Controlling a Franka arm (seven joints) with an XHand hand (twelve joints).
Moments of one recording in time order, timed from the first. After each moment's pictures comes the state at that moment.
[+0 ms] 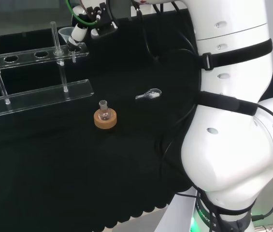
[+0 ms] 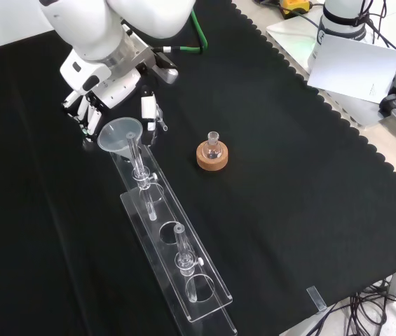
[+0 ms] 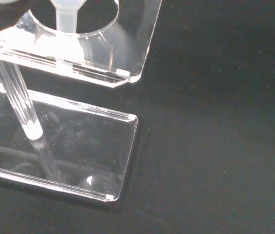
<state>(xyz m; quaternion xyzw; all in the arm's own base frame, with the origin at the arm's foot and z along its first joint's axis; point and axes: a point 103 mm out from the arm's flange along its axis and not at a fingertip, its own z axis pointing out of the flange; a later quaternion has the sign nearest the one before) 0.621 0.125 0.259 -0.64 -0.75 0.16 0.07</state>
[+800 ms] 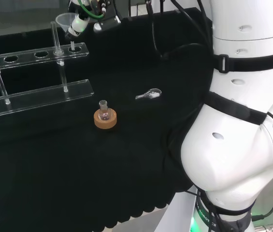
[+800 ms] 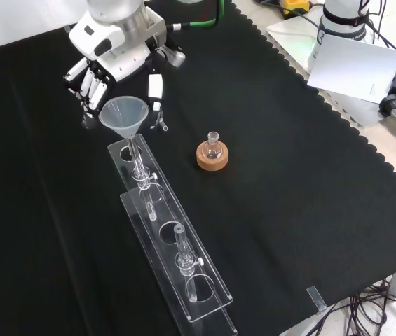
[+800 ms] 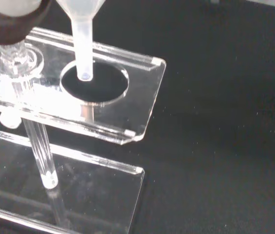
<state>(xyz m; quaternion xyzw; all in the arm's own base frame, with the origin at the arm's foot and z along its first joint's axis) 0.605 0.123 0.300 -0.63 -0.77 0.08 0.02</state>
